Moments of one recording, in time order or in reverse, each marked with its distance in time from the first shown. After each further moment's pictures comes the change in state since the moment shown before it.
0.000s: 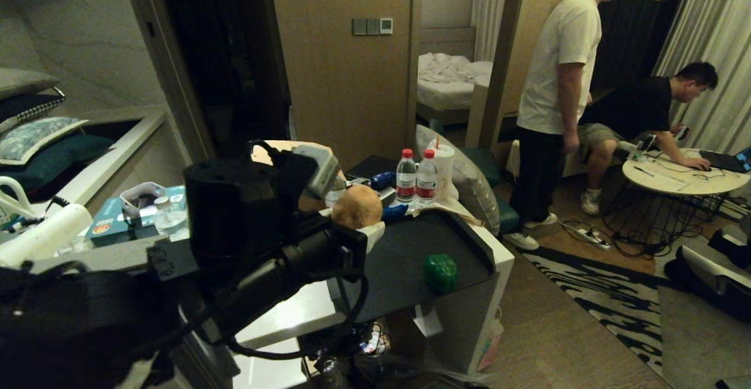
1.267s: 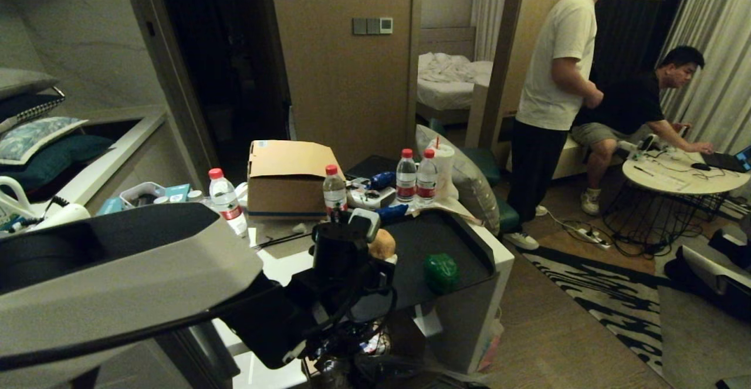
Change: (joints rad) left arm 0.066 0.542 -0.126 -0.298 0.026 0.002; right arm 0.000 -0.003 0.000 -0.001 -0.003 0.001
